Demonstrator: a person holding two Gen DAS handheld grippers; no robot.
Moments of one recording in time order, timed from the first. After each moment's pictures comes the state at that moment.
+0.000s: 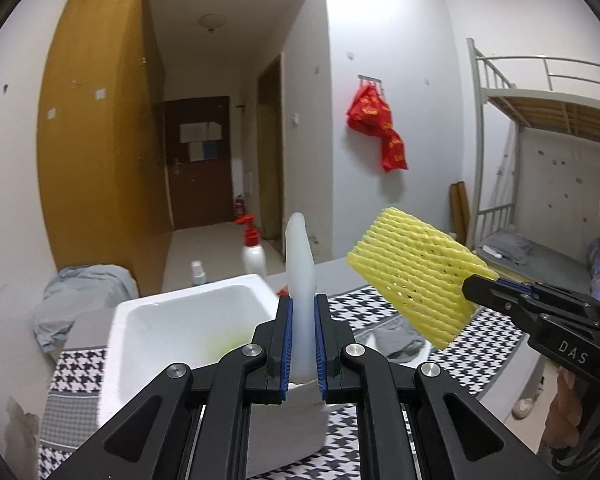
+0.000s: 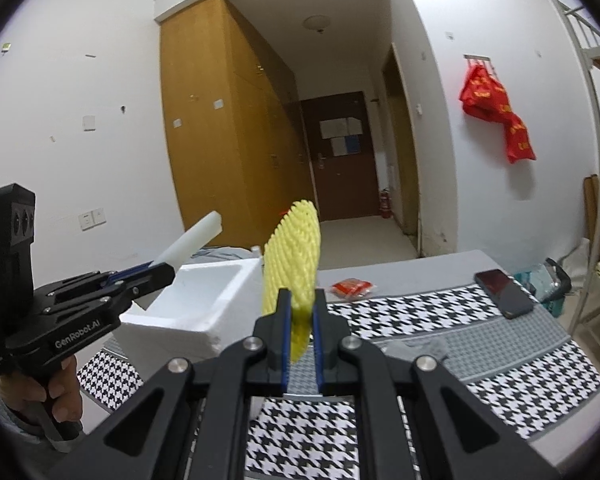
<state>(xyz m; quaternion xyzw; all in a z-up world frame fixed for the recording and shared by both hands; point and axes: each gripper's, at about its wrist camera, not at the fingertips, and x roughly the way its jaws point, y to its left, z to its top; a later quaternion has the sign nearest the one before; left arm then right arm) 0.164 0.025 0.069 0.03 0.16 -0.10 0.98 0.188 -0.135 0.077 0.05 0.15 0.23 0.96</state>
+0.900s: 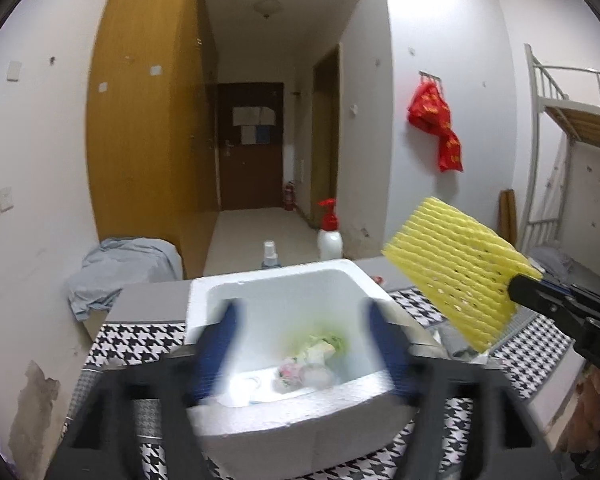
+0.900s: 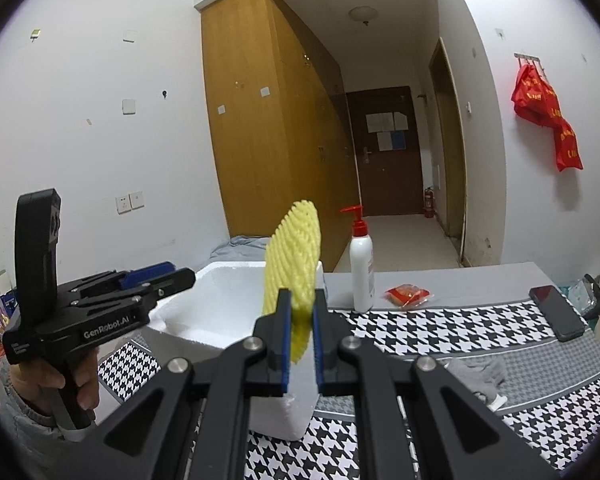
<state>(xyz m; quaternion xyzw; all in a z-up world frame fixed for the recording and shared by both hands) 0.177 0.083 0.059 -0.01 0.18 -0.01 0.98 0.203 -0.092 0.078 0.03 0.15 0.30 0.94</state>
